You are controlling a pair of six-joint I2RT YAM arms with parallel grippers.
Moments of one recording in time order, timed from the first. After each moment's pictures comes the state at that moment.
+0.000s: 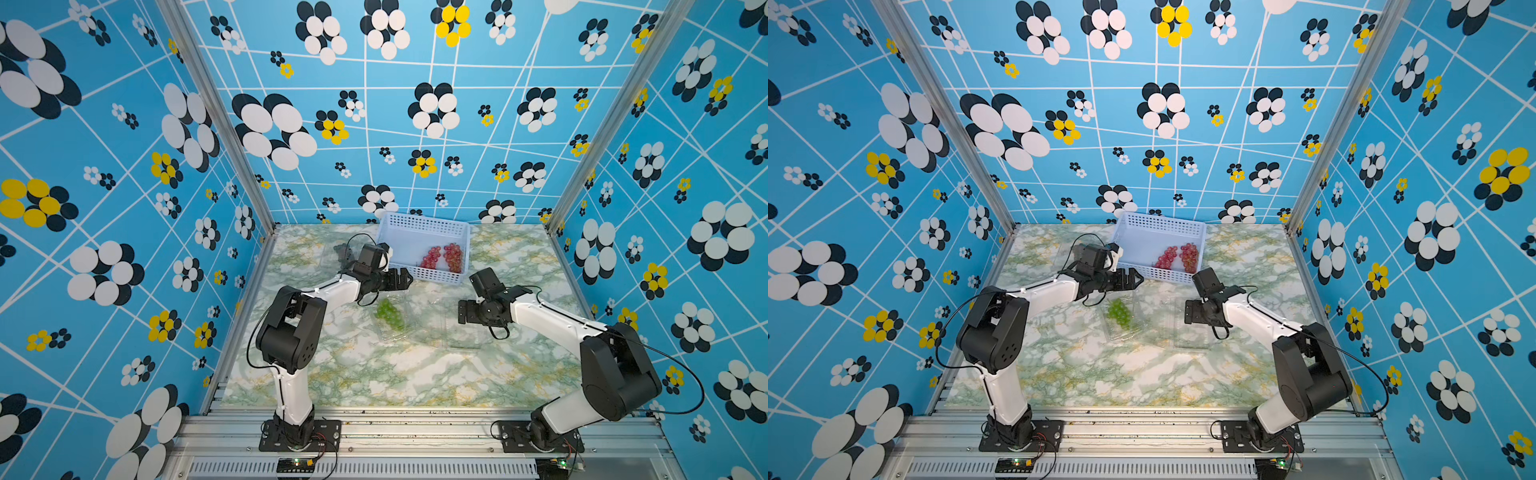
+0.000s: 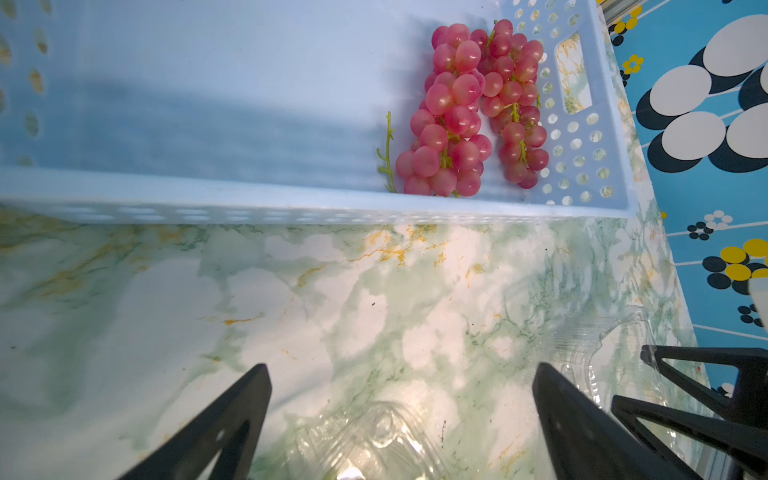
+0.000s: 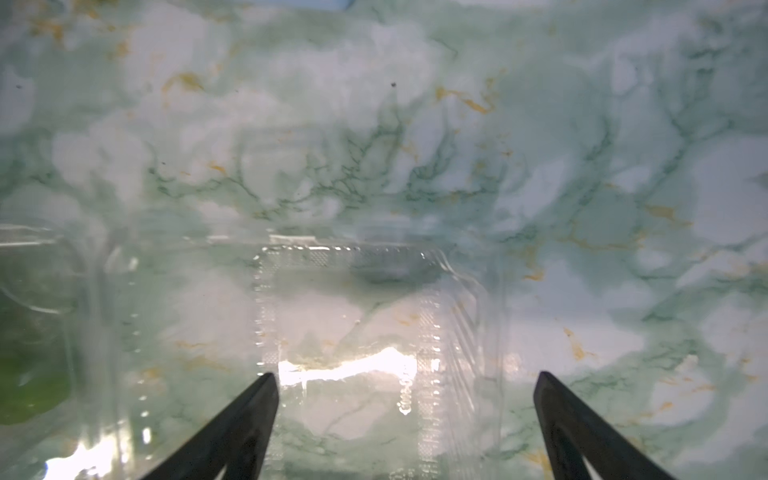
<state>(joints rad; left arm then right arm) -0.42 1.89 1.20 -0.08 0.37 -0.45 0.42 1.53 0.91 -0.60 0.12 0.46</state>
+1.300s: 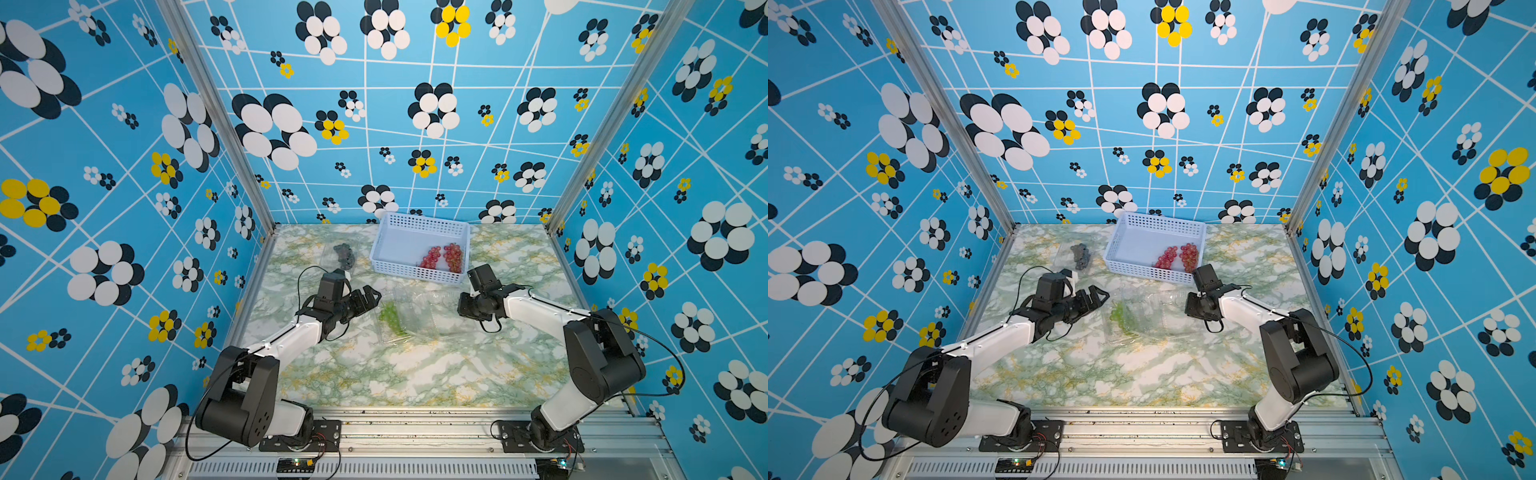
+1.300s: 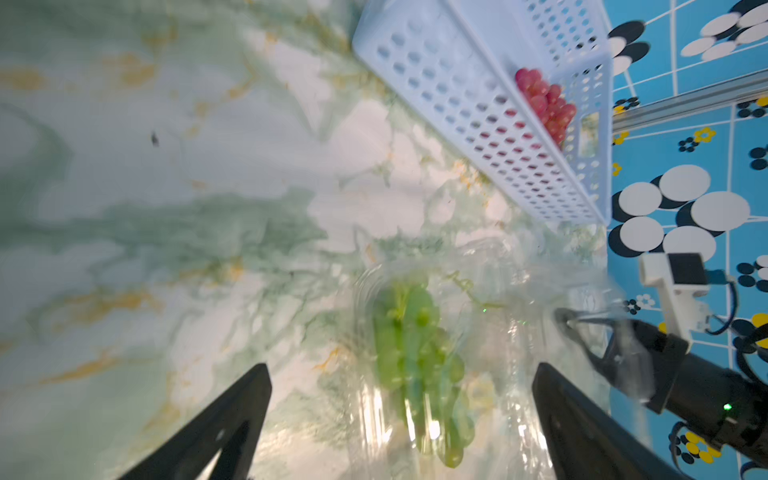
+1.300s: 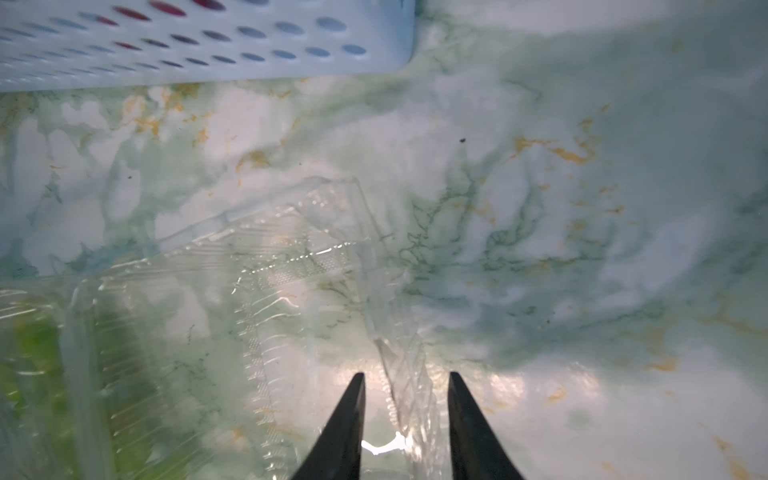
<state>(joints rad) -0.29 1.40 0.64 0.01 0.36 -0.78 0.40 1.67 0.98 -0.42 -0.03 0.56</state>
